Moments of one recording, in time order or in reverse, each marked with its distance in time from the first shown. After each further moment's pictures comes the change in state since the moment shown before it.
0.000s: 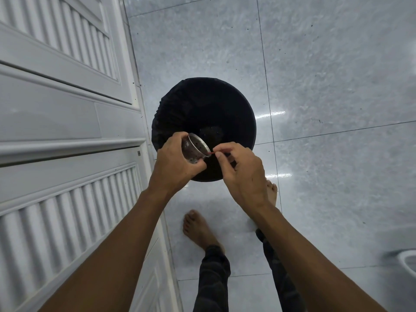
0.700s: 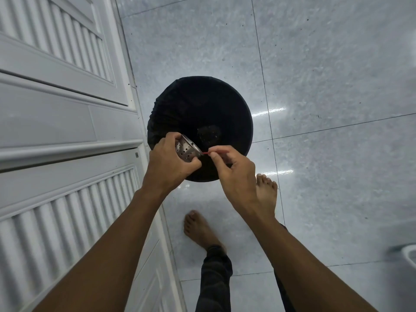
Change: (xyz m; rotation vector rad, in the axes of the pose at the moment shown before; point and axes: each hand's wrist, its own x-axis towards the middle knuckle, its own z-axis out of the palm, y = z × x) left_hand 0.006 -0.004 -0.001 0.063 -0.026 -0.059; right_hand -0.003 0.008 0.019 0.268 0.032 0.202
